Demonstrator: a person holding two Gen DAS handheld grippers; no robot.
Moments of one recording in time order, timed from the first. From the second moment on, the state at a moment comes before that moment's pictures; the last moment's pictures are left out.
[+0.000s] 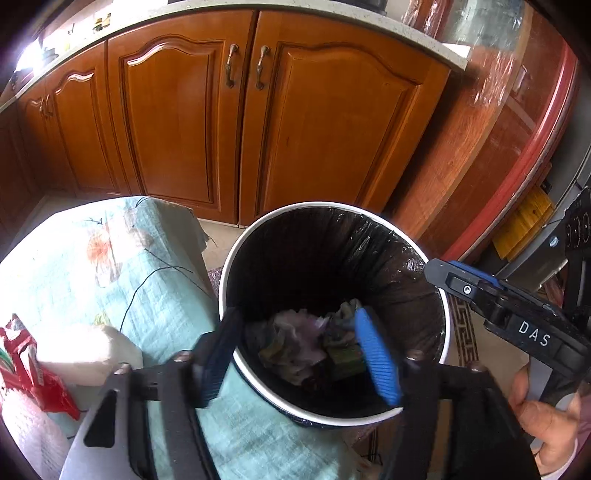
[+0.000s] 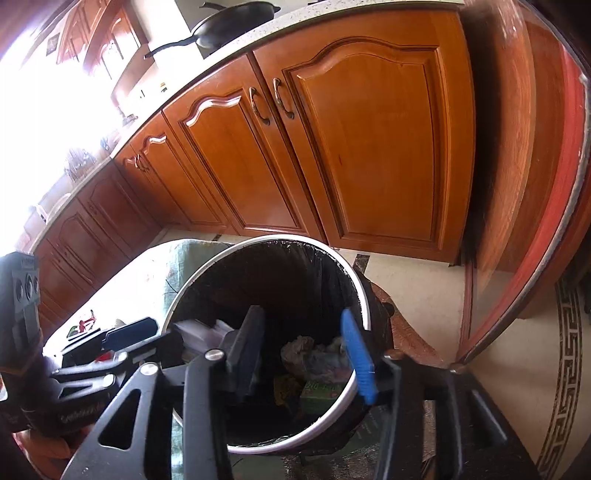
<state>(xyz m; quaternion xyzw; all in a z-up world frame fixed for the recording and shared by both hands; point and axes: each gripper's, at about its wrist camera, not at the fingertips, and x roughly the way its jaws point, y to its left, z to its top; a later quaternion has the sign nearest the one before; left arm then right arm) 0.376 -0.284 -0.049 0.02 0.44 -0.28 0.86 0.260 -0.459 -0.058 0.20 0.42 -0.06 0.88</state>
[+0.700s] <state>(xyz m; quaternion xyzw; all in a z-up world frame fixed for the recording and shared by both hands) 0.234 -0.143 -0.047 -0.04 0.38 -0.24 0.89 0.196 -0.377 -0.051 0.26 0.39 0.02 0.88</state>
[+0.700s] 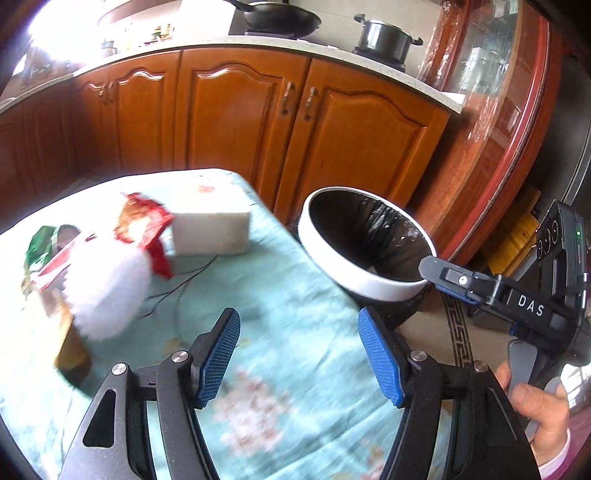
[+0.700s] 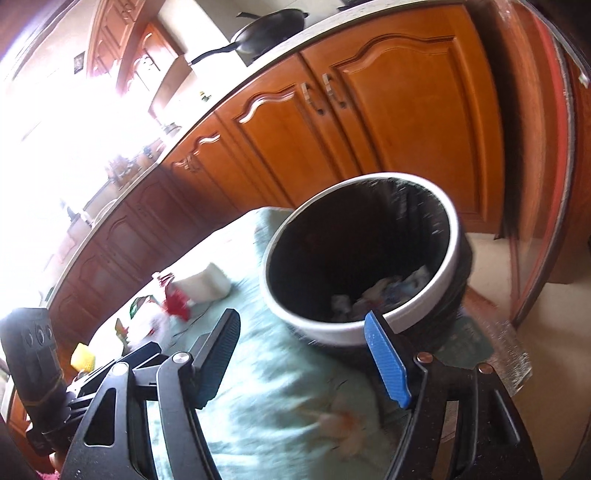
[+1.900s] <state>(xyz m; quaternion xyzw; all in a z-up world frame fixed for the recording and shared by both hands) 0.274 0.035 -0.025 -0.22 0.43 -0.03 0.88 0.327 -0.229 -0.064 -0.01 0.46 0.19 0.87</state>
